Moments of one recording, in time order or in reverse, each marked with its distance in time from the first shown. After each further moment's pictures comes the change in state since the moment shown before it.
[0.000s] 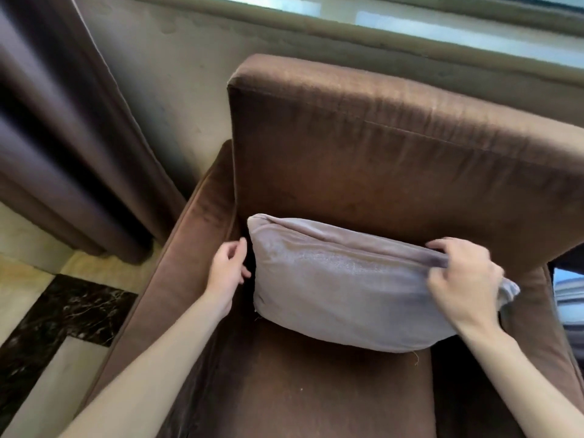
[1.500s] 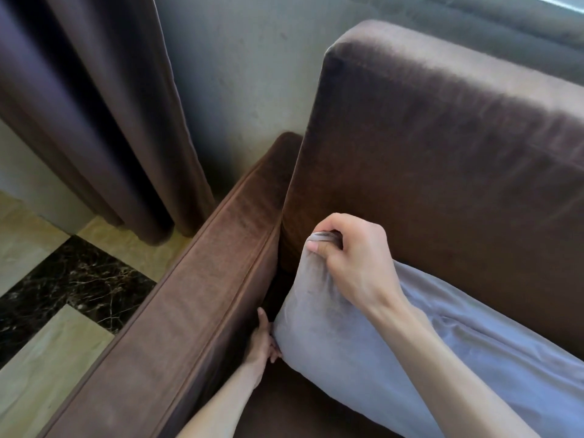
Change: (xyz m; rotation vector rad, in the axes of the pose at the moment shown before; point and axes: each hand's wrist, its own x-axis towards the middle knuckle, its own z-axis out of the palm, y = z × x) left_hand 0.043 -0.186 0.034 -0.153 -0.057 -0.505; right_hand 0.049 -0.227 0.104 0.566 -0.412 -0.439
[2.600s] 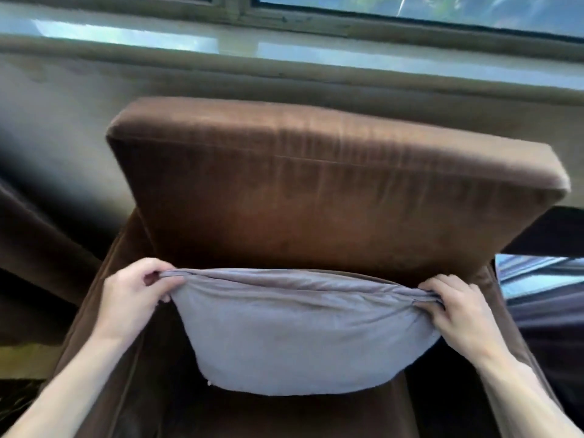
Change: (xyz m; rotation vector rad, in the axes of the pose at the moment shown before) left_hand -0.151 0.231 0.007 0.678 0.074 0.970; right_hand -0.226 0.199 -0.204 -0.552 0.260 0.358
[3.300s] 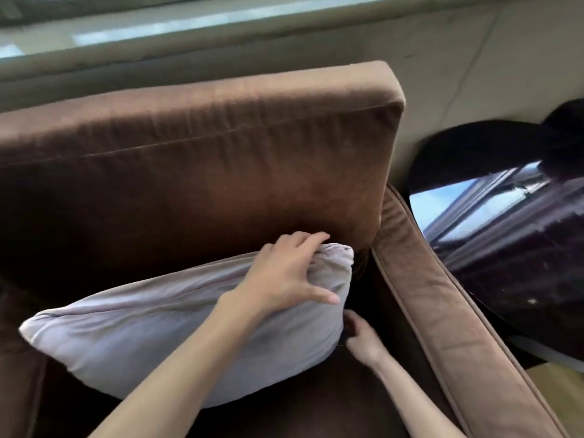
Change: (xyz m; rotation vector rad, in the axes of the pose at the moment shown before) left_hand -0.080 0.203 0.271 0.635 -0.852 0.657; right_hand -0.106 0.069 0.189 0.952 -0.363 0.687
